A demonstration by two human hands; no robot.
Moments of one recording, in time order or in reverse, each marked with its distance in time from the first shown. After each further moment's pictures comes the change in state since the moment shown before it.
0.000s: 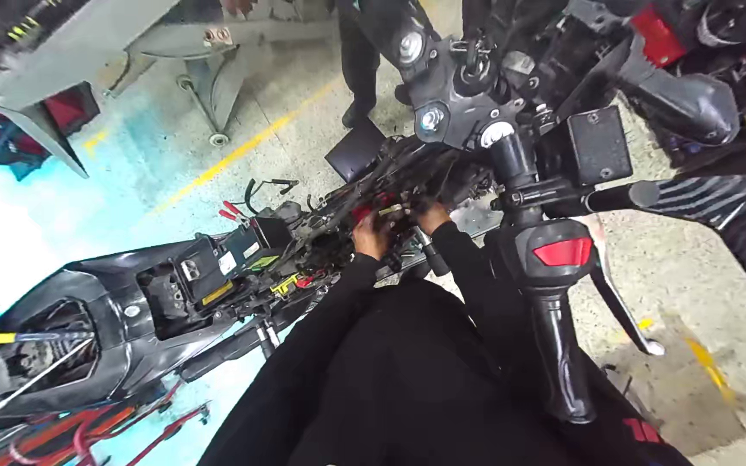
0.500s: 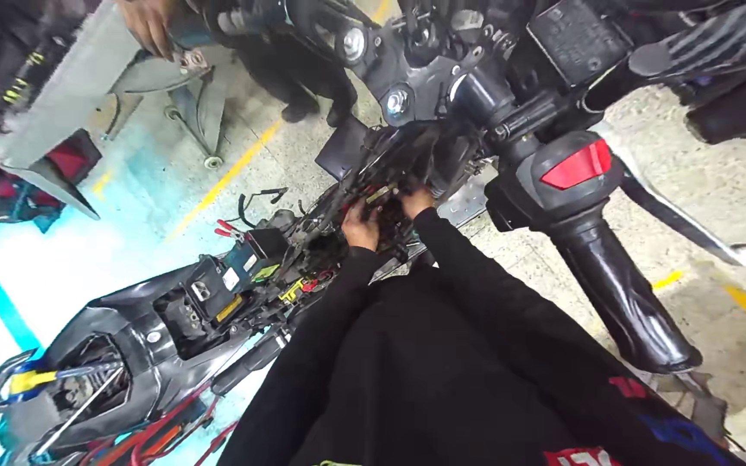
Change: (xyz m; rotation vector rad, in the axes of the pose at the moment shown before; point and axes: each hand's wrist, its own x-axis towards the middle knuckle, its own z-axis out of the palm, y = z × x) left_hand 0.002 0.003 0.001 -0.008 0.160 0.071; right_hand -0.017 -0.025 0.013 0.354 0.206 0.135
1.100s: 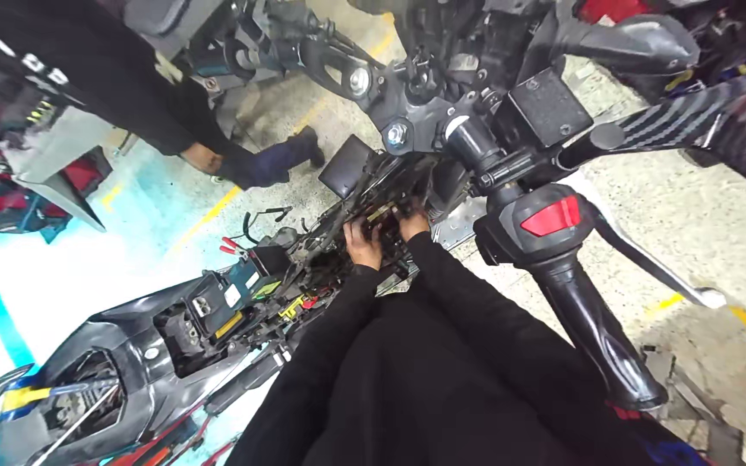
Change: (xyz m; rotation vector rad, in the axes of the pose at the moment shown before) left_hand 0.003 -0.007 0.015 -0.018 0.207 0.193; right_hand -0.003 -0.004 0.014 0.154 0.140 -0.021
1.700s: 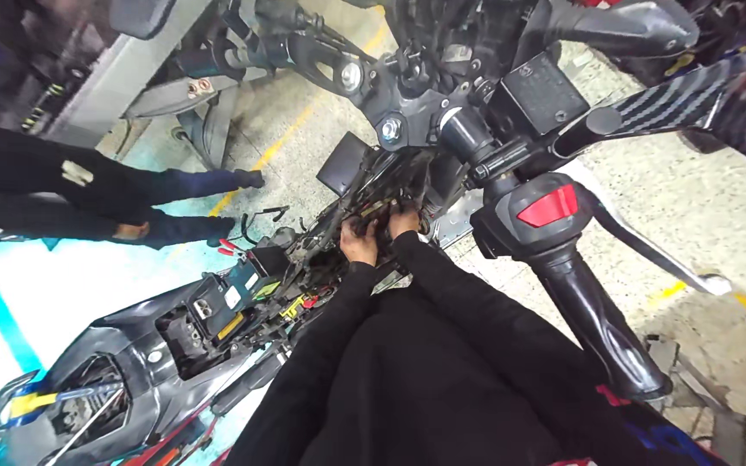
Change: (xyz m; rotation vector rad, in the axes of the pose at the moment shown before) left_hand 0.007 0.003 -0.005 0.006 -0.068 -0.291; right_hand -0.005 -0.010 0.023 -0.046 0.067 0.282
